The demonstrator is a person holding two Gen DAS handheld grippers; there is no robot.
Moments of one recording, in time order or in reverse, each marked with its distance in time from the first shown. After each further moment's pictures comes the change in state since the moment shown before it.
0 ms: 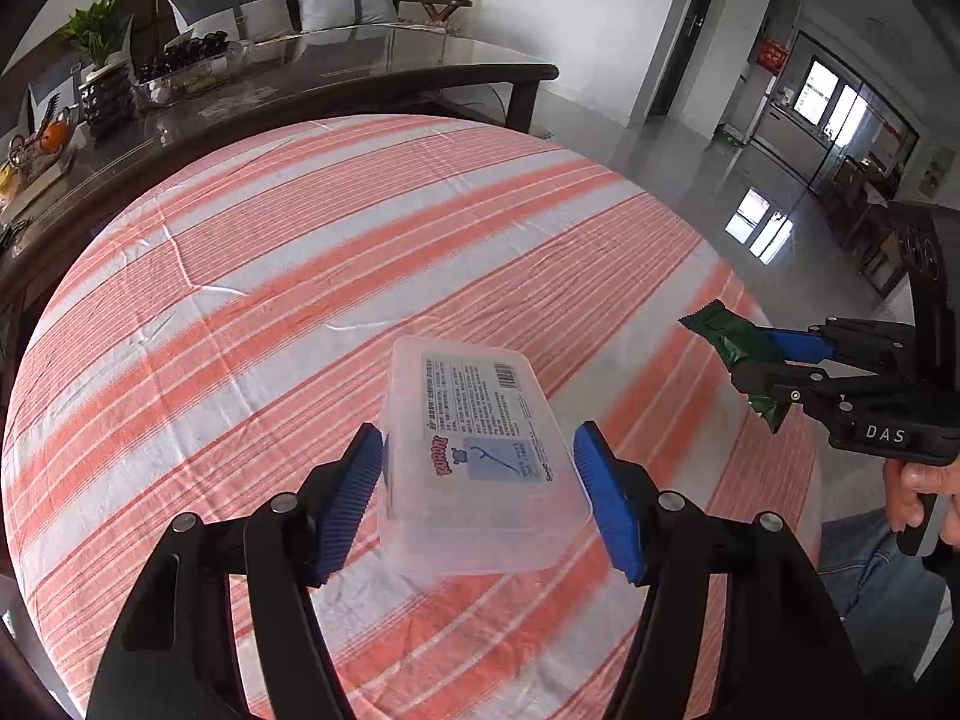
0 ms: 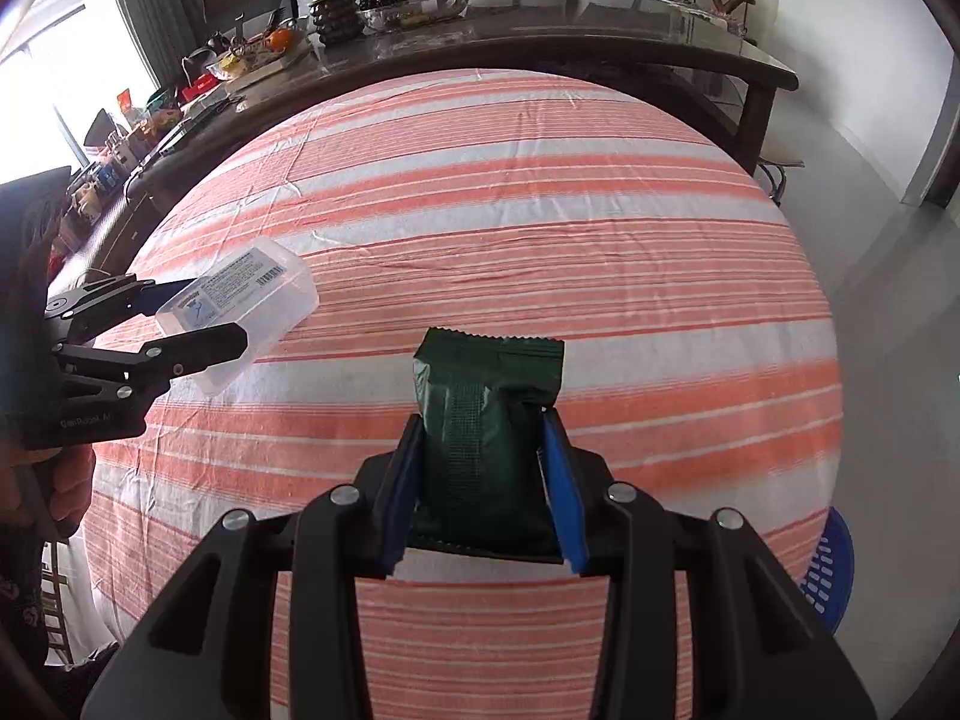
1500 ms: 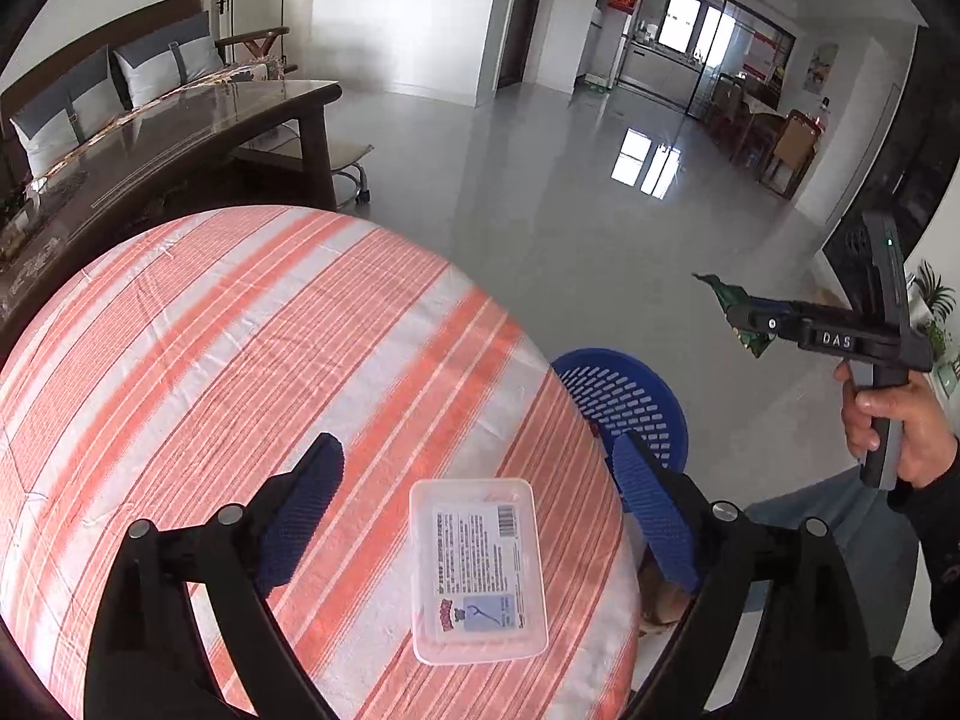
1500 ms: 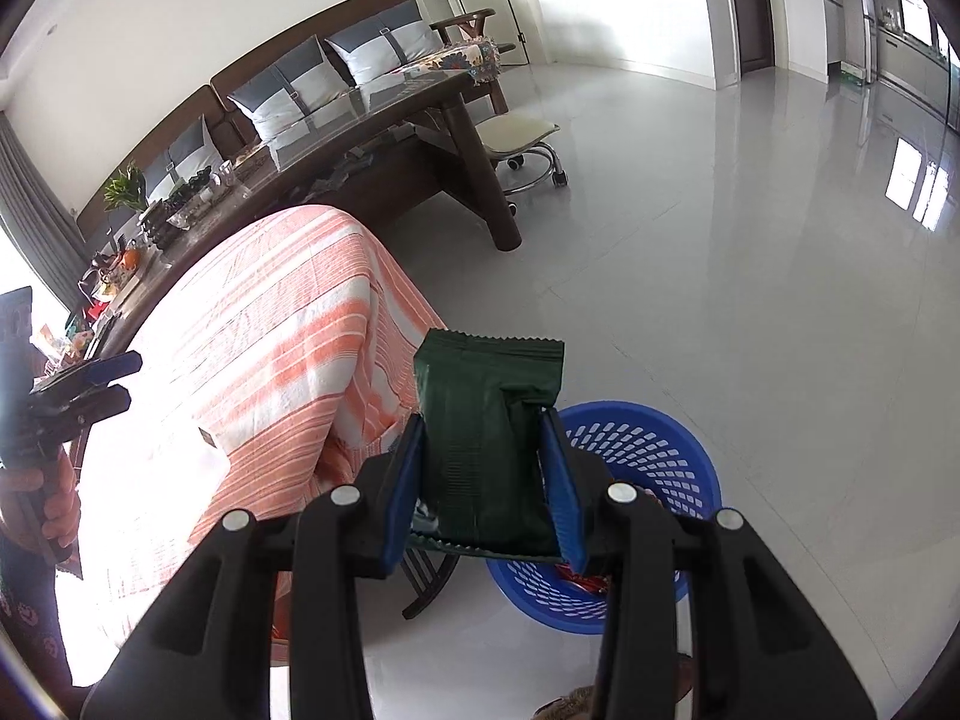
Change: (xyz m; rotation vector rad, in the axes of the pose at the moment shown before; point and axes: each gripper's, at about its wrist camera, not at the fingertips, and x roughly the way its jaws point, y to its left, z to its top) left arm 0.040 -0.173 0.046 0.293 0.038 -0.148; right arm -0.118 -0.229 -0.113 0.396 -0.194 -0.099
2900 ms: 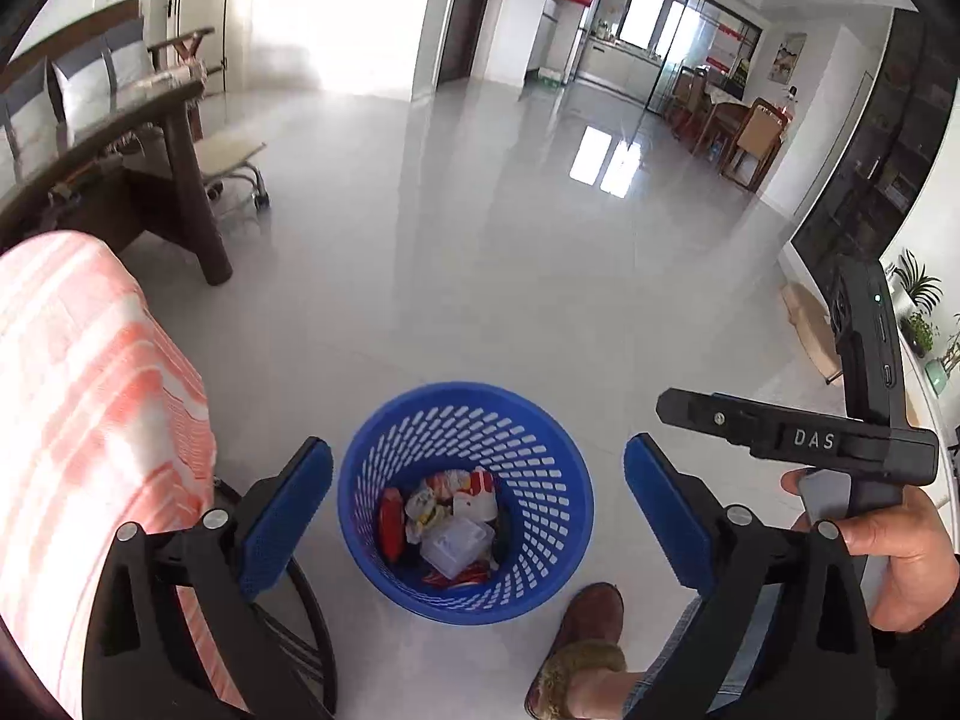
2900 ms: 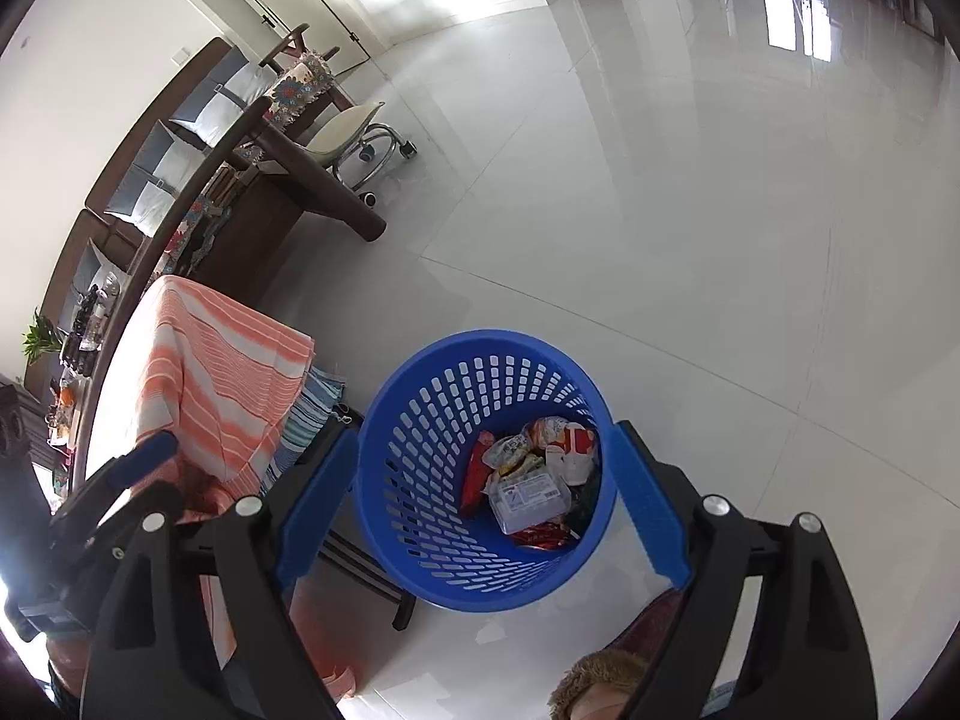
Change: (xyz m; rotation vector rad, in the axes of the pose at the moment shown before) left arm 0.130 -0.174 0.037 0.027 -0.063 -0.088; right arm 0.003 -0.139 -0.062 0.391 0.006 -0.097
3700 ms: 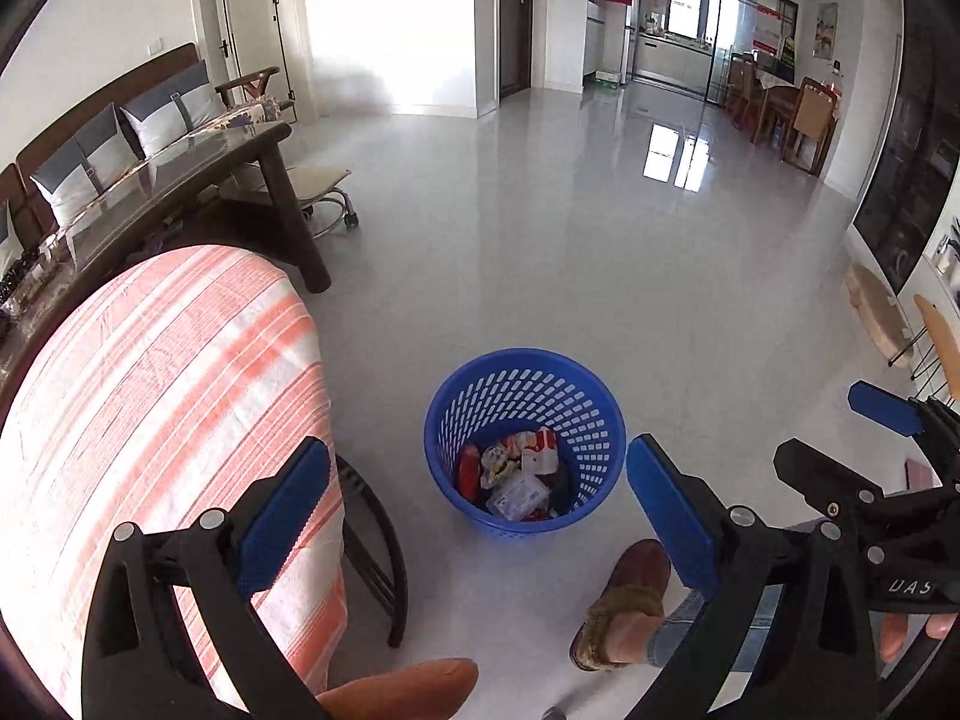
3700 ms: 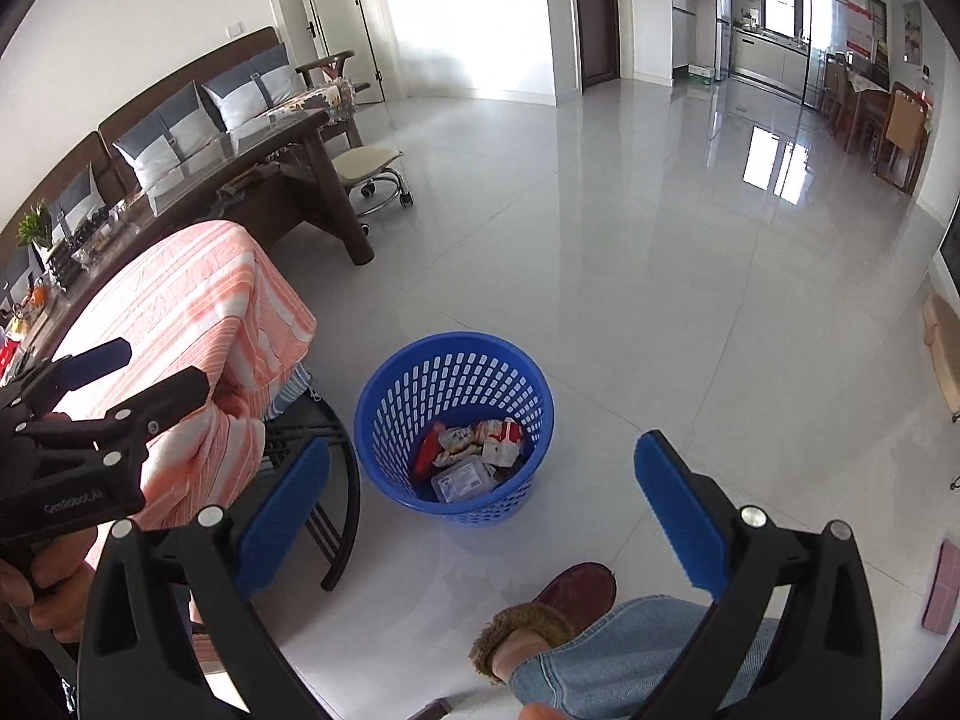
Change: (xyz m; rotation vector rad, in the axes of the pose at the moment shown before) left arm -0.115 -0.042 -0.034 0.022 0.019 0.224; right arm -0.137 0.085 -0.105 -0.236 -0.159 -0.225
